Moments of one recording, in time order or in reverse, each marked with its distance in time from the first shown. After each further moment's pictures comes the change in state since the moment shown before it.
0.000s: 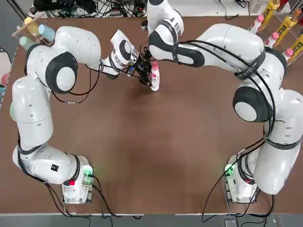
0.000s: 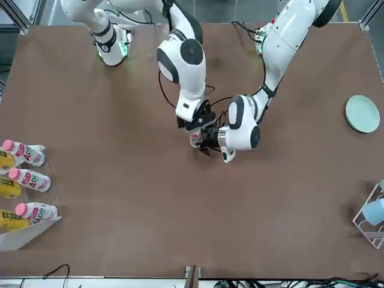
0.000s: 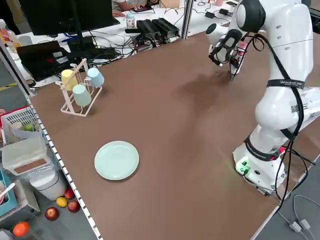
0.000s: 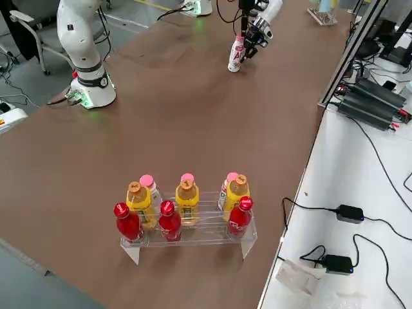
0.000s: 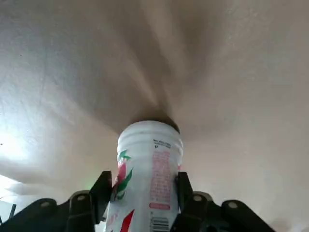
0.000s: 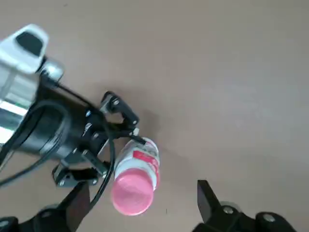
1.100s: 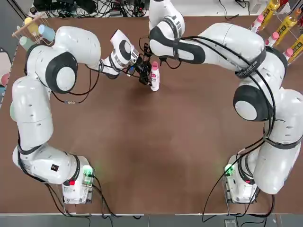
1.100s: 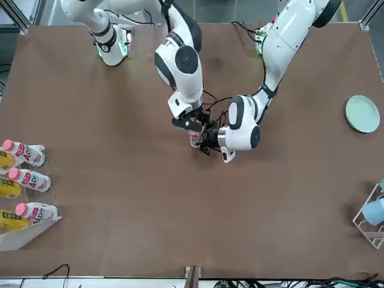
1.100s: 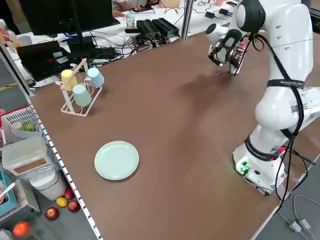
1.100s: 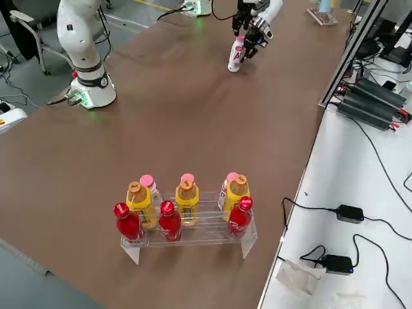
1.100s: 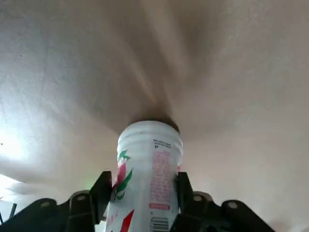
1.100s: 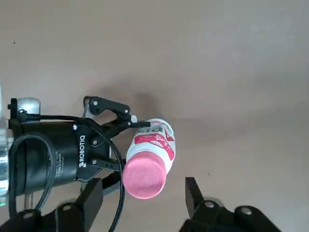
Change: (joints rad) left arm 0.001 0.002 0.000 0.002 0.000 -0.004 0.000; right arm -0.008 0.000 0.004 -0.010 0.113 -0.022 0.429
